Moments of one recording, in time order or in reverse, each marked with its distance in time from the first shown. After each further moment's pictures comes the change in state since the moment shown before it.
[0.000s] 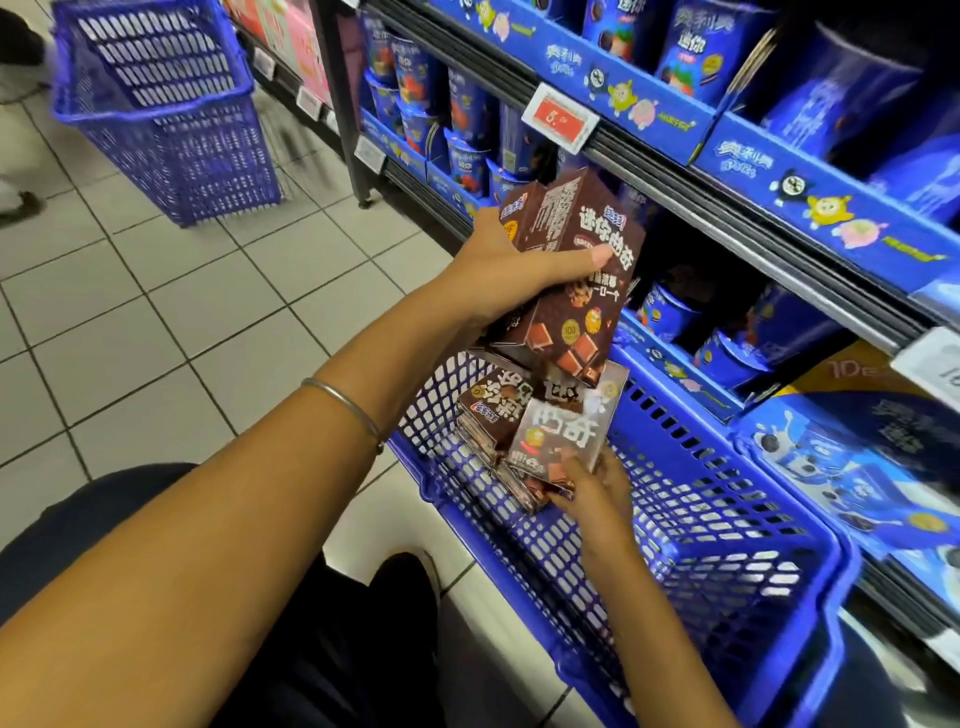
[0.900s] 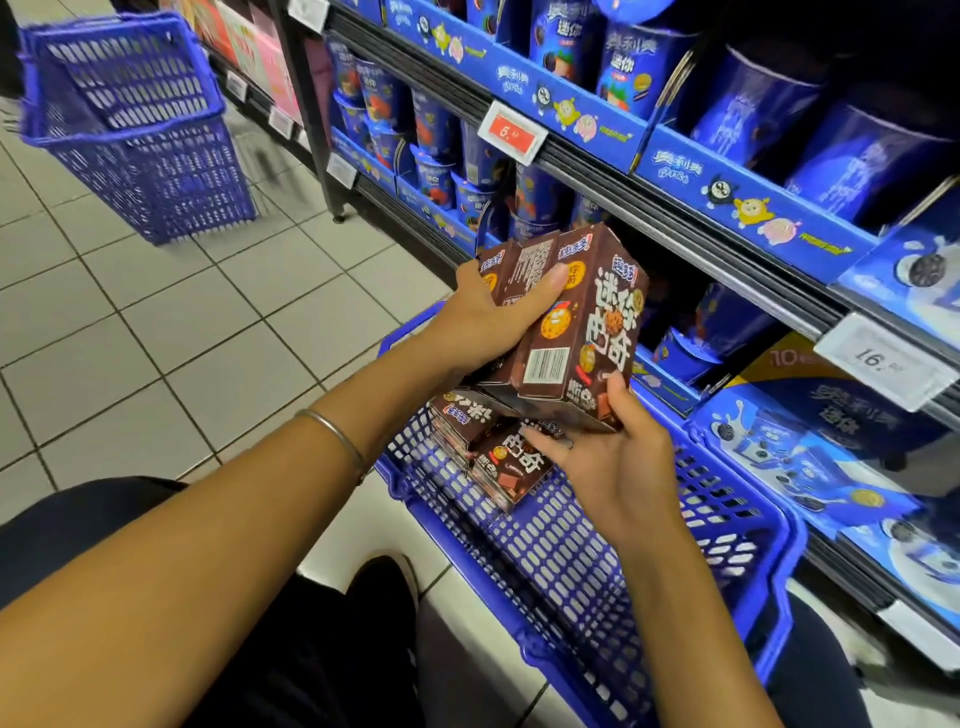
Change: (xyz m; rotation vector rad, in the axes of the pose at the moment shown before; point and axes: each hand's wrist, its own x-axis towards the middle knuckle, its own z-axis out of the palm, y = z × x) left_hand -0.010 -0.030 0.031 0.141 -0.001 -0.016; right_hand -0.042 -0.098 -0.023 0.539 -0.365 -0.001
